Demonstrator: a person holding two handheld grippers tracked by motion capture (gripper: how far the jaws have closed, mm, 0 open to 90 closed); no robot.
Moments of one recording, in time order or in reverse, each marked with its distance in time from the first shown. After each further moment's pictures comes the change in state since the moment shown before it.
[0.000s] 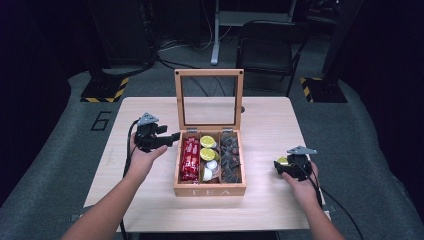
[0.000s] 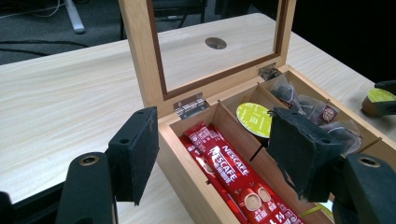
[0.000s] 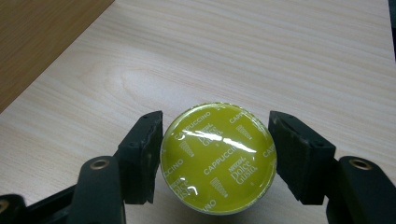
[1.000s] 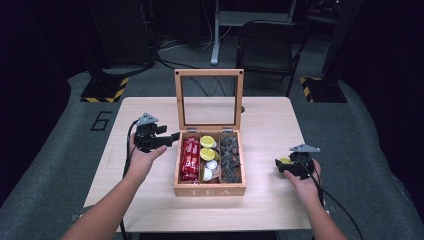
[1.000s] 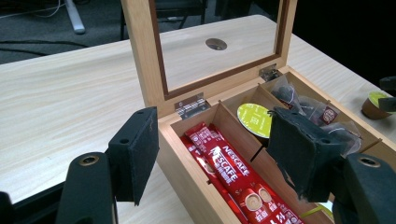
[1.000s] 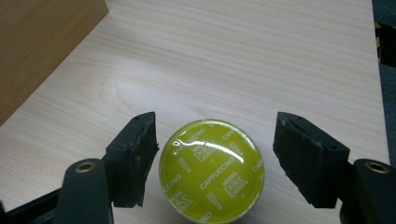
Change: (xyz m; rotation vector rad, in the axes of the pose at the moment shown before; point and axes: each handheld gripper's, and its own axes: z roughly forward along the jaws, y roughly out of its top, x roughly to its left) left arm 0.001 -0.002 0.000 -0.010 0.003 -0.008; right arm -0.005 0.007 -0.006 -0.009 -0.012 0.021
